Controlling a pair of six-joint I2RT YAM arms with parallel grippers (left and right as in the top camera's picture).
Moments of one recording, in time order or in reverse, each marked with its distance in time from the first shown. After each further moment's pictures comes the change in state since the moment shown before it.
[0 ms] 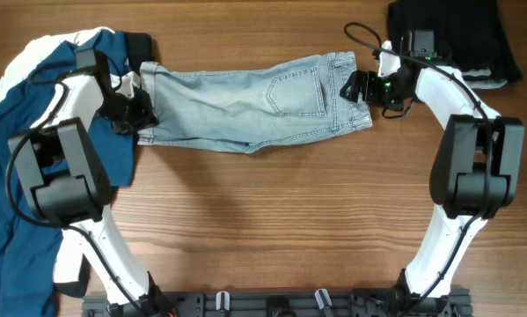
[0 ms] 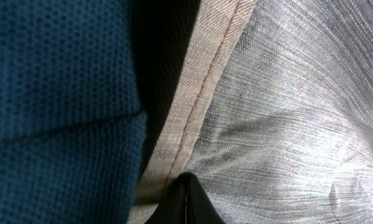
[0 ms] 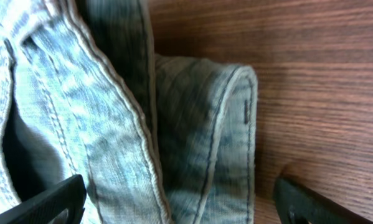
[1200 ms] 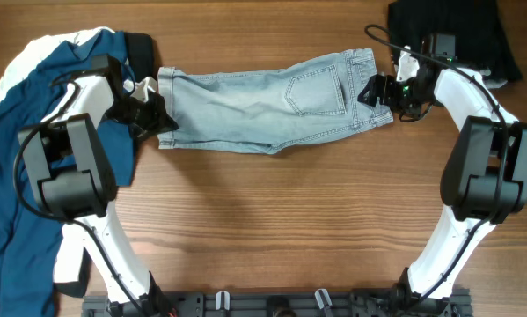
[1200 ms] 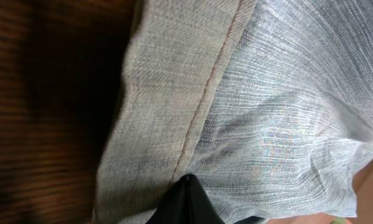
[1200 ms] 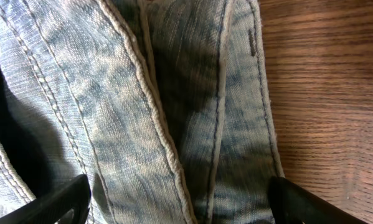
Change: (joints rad) left arm -0.036 0.031 -0.008 -0.046 0.174 -0.004; right arm -0.086 -0.022 -0.010 -0.083 0.021 -0.039
